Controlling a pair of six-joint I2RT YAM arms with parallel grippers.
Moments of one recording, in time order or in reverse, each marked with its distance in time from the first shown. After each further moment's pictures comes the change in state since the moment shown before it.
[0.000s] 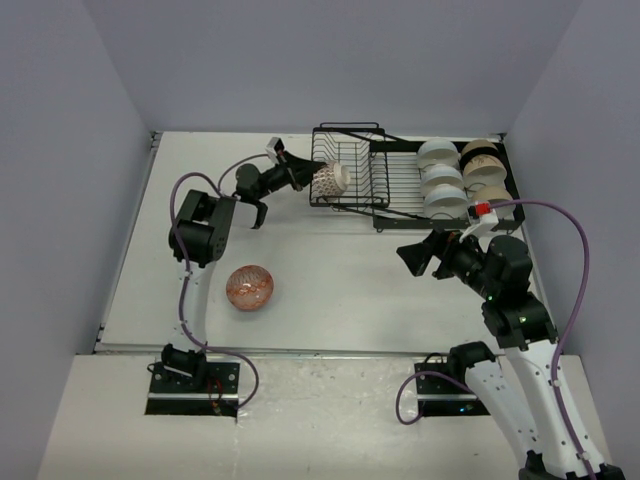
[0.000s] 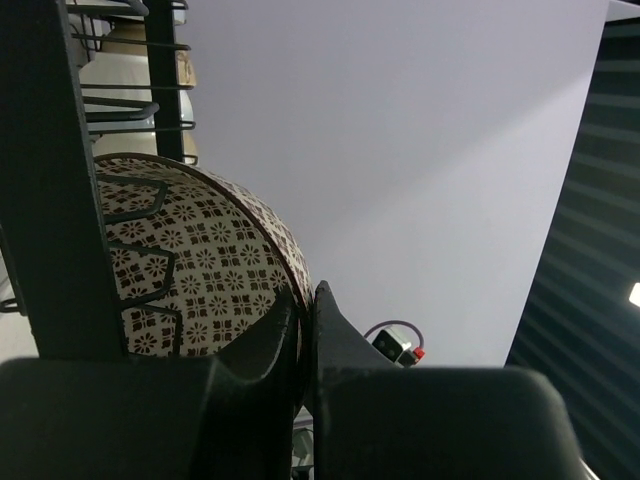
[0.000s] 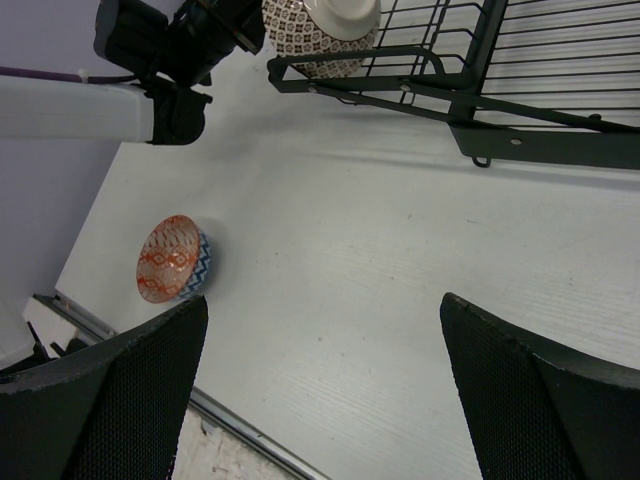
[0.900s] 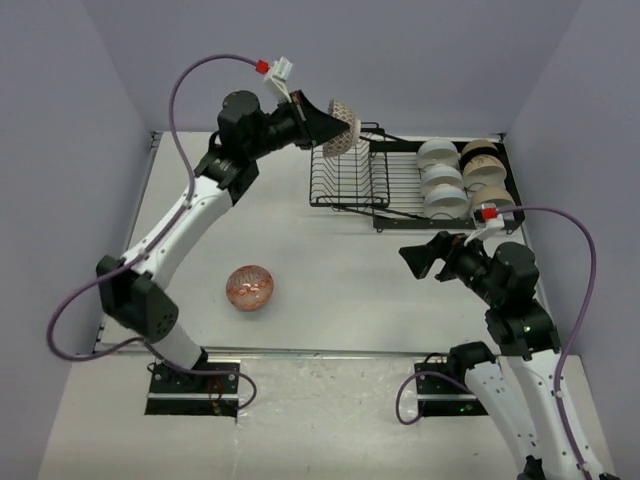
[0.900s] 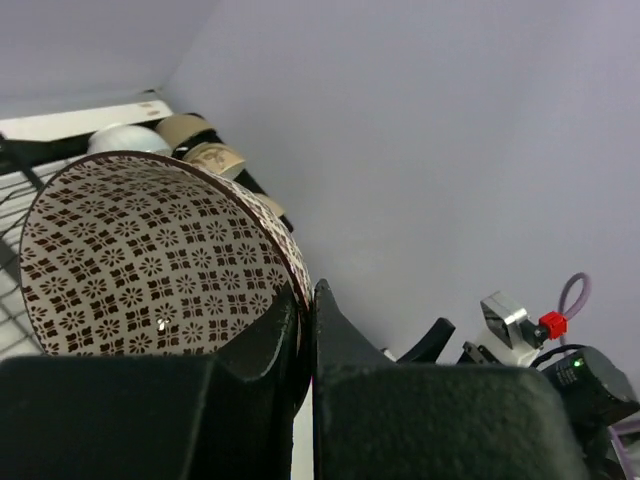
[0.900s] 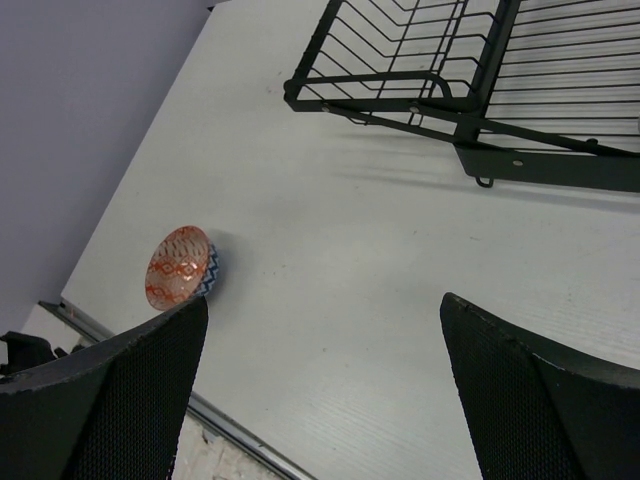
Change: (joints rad) left arm -0.164 -0.650 0.281 -1.147 -0.181 1.085; right arm 0.000 -0.047 0.000 0.007 0.002 0.000
